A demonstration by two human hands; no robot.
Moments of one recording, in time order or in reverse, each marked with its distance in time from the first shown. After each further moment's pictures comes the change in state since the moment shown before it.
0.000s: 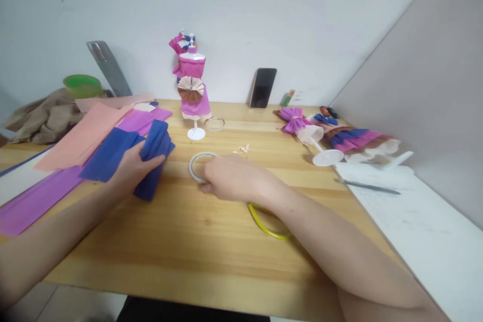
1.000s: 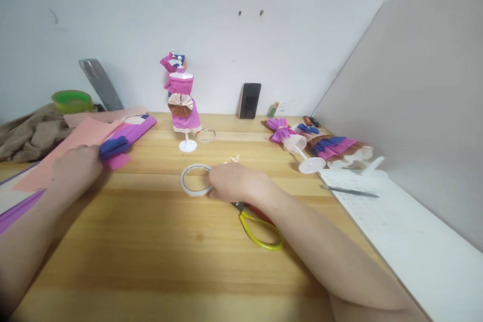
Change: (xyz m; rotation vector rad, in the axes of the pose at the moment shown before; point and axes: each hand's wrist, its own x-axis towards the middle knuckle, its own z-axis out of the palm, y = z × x) left_hand 0.027 -0.024 -0.078 1.224 0.084 -0.045; right_hand 0.005 0.025 0.005 -0.040 -0.085 0.094
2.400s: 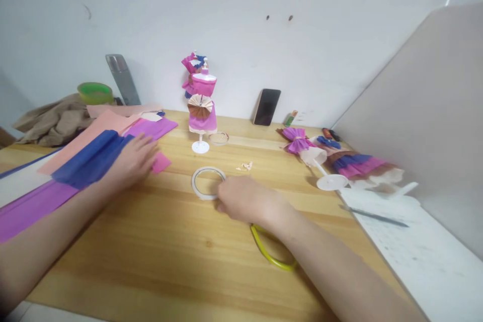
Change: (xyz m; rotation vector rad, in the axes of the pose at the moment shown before) left_hand 0.009 0.039 0.053 -0.408 0.289 0.432; right_hand 0.000 -0.015 0.006 -0.019 -0.038 -0.025
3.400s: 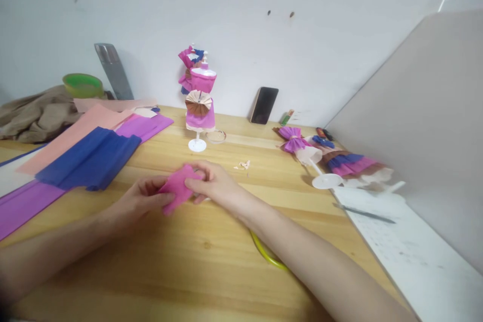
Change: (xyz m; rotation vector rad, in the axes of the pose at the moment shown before) left_hand -0.027 0.099 -0.037 -1.676 -0.470 -0.413; right_hand 0.034 -0.018 0.021 1.668 0.286 -0.120
